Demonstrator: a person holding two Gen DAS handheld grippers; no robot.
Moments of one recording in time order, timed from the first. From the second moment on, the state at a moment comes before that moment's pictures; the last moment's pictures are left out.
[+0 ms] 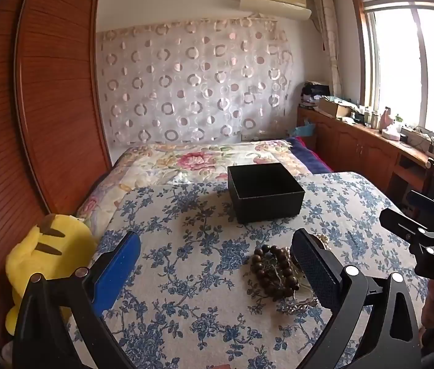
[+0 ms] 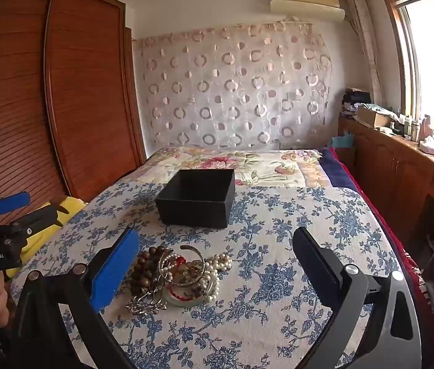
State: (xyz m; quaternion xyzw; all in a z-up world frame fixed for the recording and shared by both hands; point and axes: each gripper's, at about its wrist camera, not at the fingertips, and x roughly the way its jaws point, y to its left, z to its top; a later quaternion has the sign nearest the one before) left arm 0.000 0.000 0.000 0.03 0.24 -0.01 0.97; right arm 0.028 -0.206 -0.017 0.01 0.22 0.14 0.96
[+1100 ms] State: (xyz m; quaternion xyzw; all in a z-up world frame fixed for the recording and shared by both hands) left arm 0.000 0.000 0.000 0.02 0.24 -0.01 0.97; right arm 0.027 -0.209 -0.013 0.01 0.22 0.14 0.96
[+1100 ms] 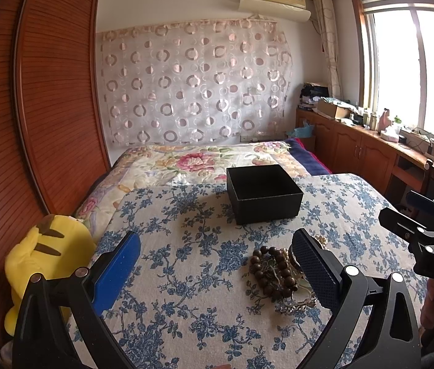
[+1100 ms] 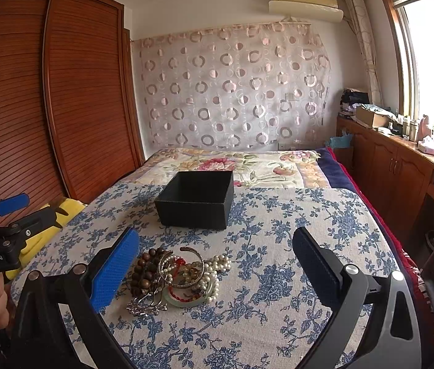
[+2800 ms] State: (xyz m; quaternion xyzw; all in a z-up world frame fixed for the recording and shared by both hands) left arm 0.000 0.001 0.000 0.02 0.24 -0.01 0.97; right arm 0.024 -0.205 -0.010 0.01 0.22 0.14 0.97
